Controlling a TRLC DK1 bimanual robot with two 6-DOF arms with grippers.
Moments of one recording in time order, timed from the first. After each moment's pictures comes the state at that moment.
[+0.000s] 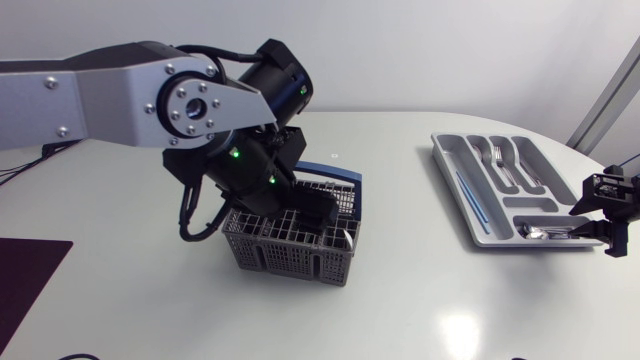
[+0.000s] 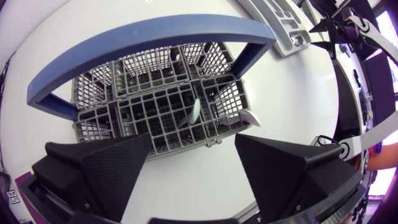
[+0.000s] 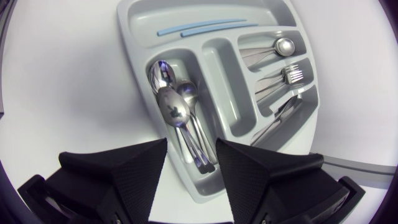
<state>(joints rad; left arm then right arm) -0.73 1.64 1.33 -0.85 0.06 -0.29 -0.66 1.85 1.23 -0.66 -0.27 -1.79</state>
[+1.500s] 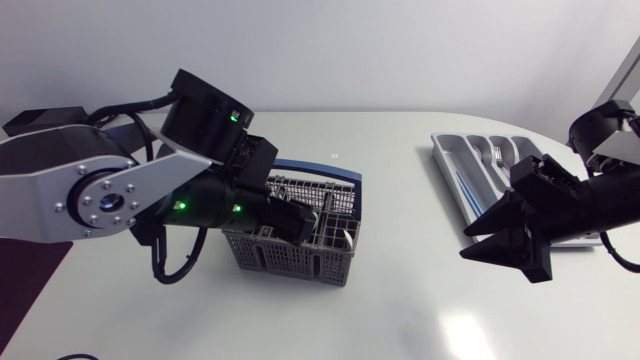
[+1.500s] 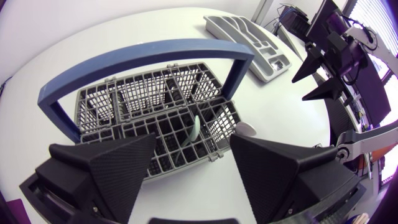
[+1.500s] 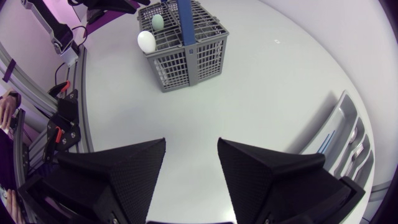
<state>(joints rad) -0.70 1.40 0.96 -0.37 0.09 -0.20 -0.10 1.28 0.89 -0.96 -0.61 -1.04</state>
